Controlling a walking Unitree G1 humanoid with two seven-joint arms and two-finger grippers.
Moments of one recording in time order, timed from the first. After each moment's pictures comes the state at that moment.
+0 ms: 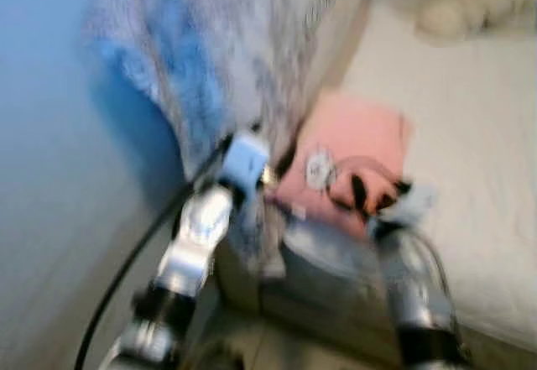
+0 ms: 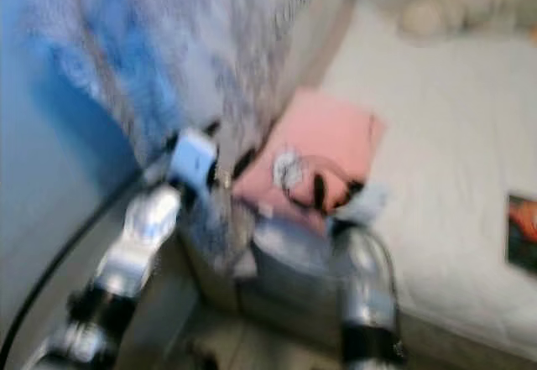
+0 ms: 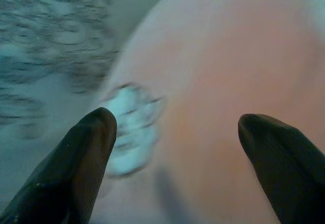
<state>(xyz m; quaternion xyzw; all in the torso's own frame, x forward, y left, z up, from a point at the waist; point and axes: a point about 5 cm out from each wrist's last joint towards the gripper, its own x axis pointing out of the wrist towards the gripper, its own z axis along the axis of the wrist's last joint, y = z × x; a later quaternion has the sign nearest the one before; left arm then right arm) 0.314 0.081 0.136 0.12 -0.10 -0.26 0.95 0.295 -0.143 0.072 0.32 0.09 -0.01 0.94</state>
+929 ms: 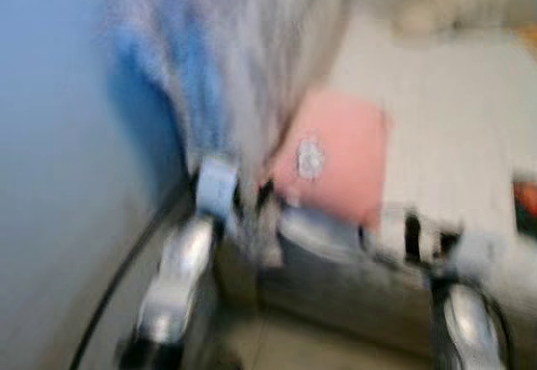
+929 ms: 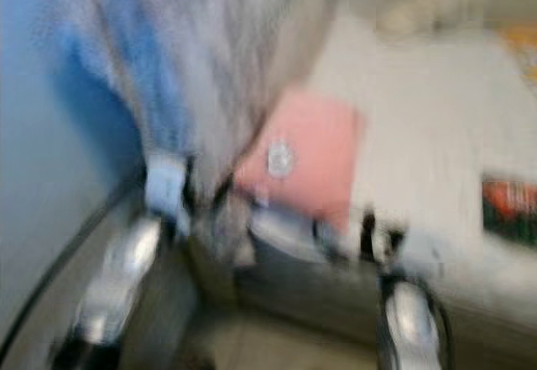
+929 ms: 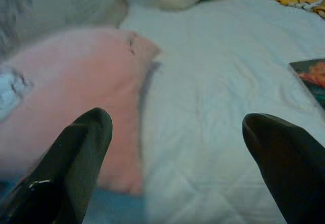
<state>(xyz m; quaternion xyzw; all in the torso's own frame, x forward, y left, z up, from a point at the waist) 0.283 0.105 0.104 0.02 0.00 -0.21 0.98 0.211 -0.211 0.076 0.06 0.05 -0.15 0.99</state>
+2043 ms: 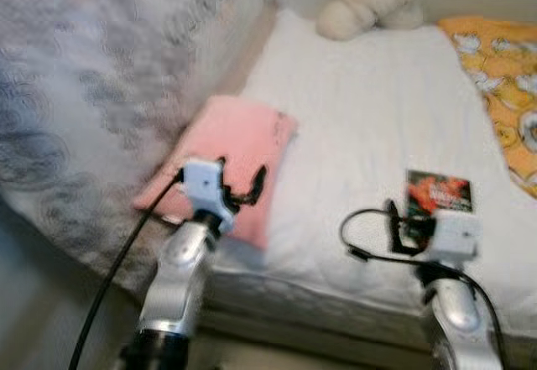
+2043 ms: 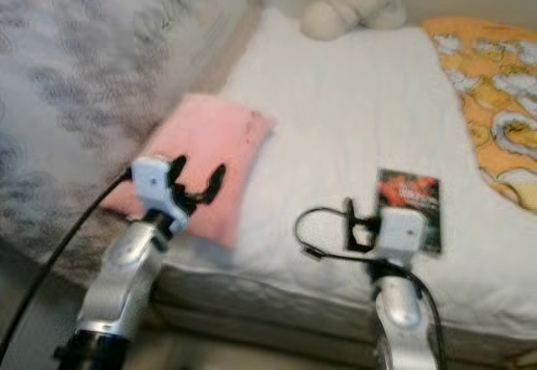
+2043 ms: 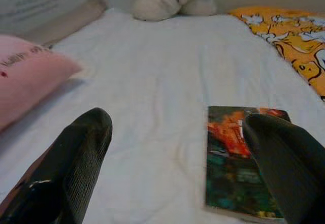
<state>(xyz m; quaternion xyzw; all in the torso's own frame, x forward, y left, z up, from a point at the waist) 0.286 0.108 0.105 -0.08 -0.01 -0.18 0.98 0.228 -0.198 0.079 0.00 0.04 -0.07 1.00</state>
